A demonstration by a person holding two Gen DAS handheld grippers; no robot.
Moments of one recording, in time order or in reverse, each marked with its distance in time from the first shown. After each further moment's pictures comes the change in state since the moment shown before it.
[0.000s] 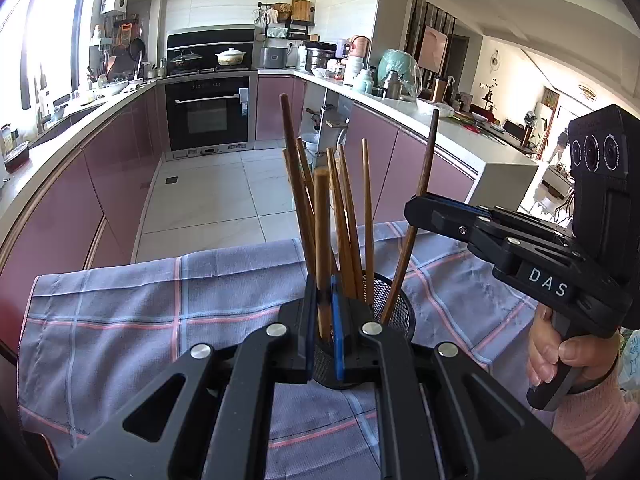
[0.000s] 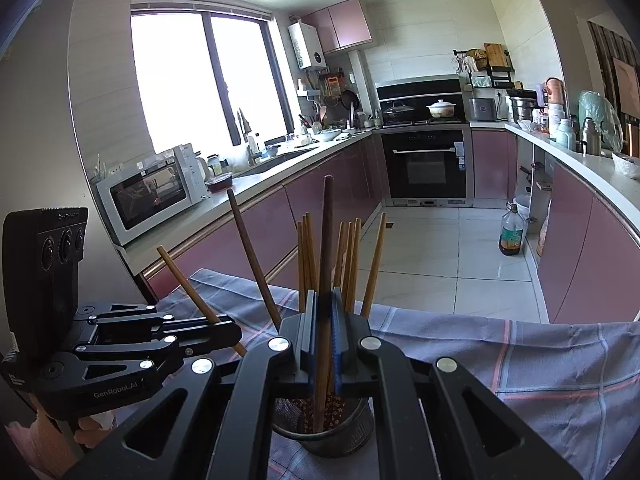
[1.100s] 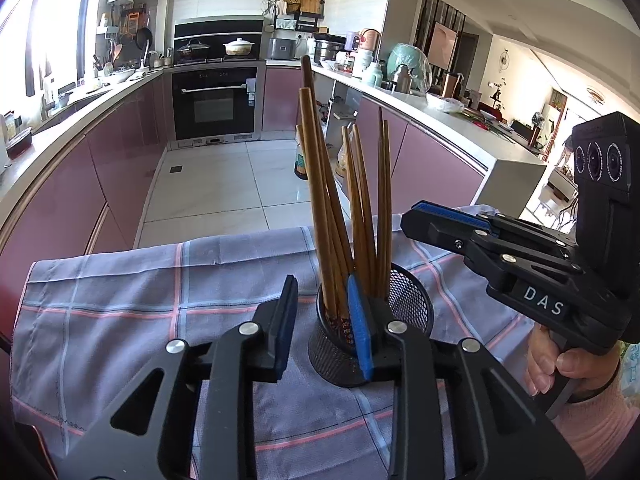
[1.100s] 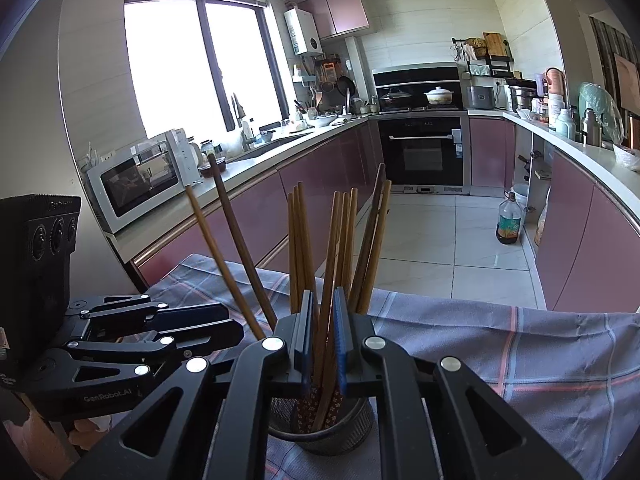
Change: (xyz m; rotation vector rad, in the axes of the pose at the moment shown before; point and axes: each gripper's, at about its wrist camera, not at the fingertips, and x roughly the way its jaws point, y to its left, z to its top) left arm 0.026 0.013 -0.007 -0.027 0.021 0.021; right arm 0.019 0.003 -0.013 -0.002 0.049 -0.018
